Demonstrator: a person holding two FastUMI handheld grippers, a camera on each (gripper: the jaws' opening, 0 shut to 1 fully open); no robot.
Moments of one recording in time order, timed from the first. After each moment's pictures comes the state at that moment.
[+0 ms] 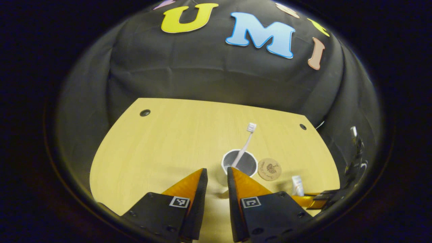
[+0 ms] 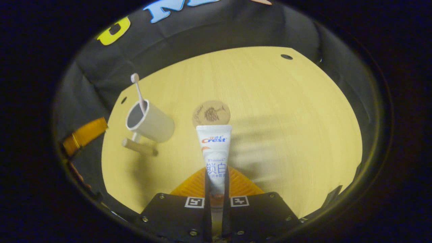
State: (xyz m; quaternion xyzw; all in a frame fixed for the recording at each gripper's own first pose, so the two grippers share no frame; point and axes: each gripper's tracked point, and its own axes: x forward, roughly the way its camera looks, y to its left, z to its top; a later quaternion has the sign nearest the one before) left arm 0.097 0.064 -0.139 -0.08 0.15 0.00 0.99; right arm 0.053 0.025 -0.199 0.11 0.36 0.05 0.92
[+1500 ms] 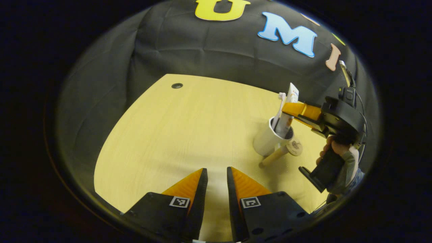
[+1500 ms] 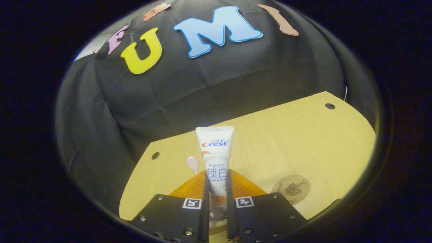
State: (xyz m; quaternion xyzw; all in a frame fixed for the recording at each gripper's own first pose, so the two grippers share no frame) left arm 0.026 0.147 -0.207 -0.11 0.21 0.03 0.97; right arm 0.173 0.165 -0.104 0.13 0.11 0.11 0.98
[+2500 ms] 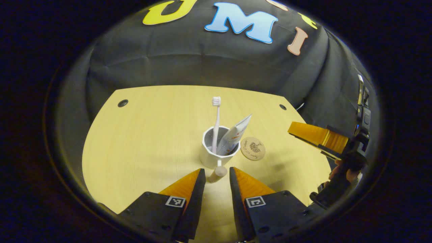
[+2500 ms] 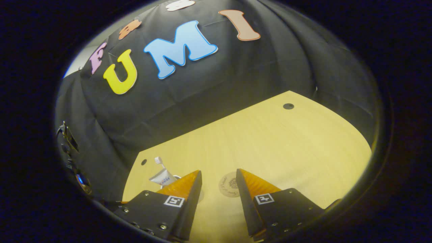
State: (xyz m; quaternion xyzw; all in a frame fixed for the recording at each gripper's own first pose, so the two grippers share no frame) left arm 0.085 0.020 -0.175 -0.05 0.23 -0.11 0.97; right arm 0.099 0.018 -0.097 0.19 0.12 0.03 0.98
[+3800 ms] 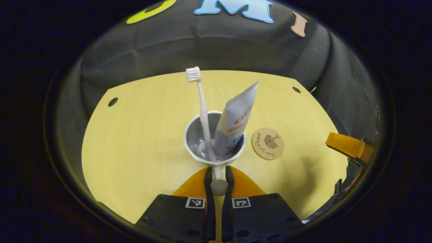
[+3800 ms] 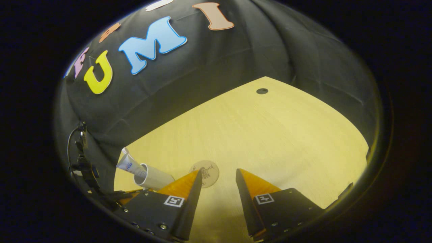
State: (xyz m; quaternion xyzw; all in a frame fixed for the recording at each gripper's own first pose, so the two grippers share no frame) left arm 0.146 0.009 -0.220 0.00 0.27 -0.07 0.96; right arm 0.088 -0.037 -0.143 0.21 0.18 -0.02 0.96
